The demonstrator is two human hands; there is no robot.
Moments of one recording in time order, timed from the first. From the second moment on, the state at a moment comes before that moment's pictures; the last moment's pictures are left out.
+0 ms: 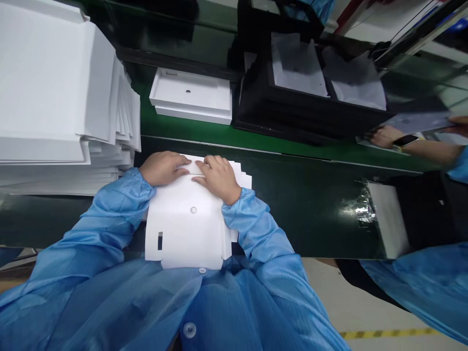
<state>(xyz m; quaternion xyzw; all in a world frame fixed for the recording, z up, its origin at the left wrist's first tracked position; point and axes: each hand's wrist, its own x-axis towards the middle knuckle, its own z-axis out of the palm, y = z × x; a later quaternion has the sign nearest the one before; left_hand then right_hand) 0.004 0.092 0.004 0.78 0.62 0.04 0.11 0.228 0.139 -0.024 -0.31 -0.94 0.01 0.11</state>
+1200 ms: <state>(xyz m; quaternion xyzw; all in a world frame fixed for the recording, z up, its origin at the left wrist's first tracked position) 0.007 0.087 0.004 0.80 0.59 0.06 0.01 0.242 0.149 -0.016 -0.42 -0.90 0.06 0.09</state>
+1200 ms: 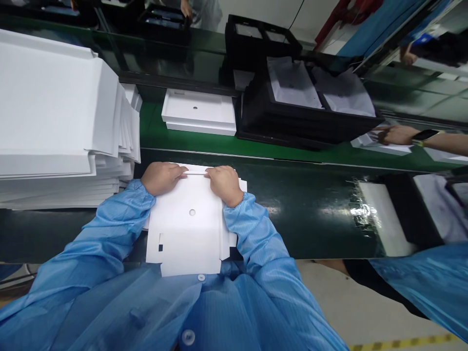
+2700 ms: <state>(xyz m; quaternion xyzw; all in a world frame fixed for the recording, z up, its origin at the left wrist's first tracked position) 0.000 0.063 0.029 0.75 0.65 -0.03 0.13 0.353 0.047 -0.013 -0.53 -0.80 0.22 0.15</state>
